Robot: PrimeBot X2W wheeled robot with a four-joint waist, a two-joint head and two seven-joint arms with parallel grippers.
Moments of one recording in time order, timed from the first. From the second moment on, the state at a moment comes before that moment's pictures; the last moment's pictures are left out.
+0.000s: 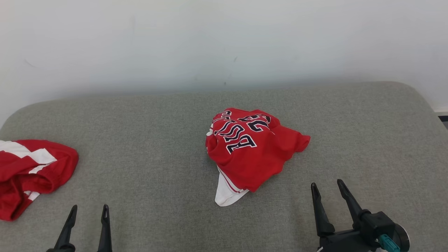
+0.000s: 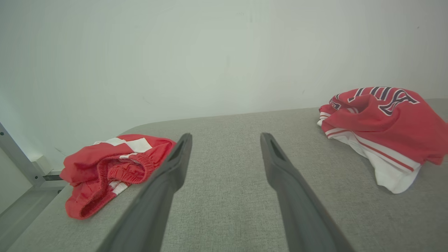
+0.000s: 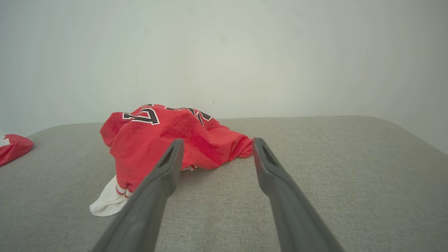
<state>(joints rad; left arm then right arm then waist) 0.05 0.16 0.04 0.12 -0.11 -0.08 -0.26 -0.05 -0.05 0.02 0.25 0.07 0.13 -0.26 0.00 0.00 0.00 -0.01</state>
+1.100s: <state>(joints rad) 0.06 0.15 0.07 0.13 -0.10 -0.09 -0.26 -0.02 -0.05 0.00 0.25 0.06 0.13 -0.26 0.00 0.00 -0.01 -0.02</state>
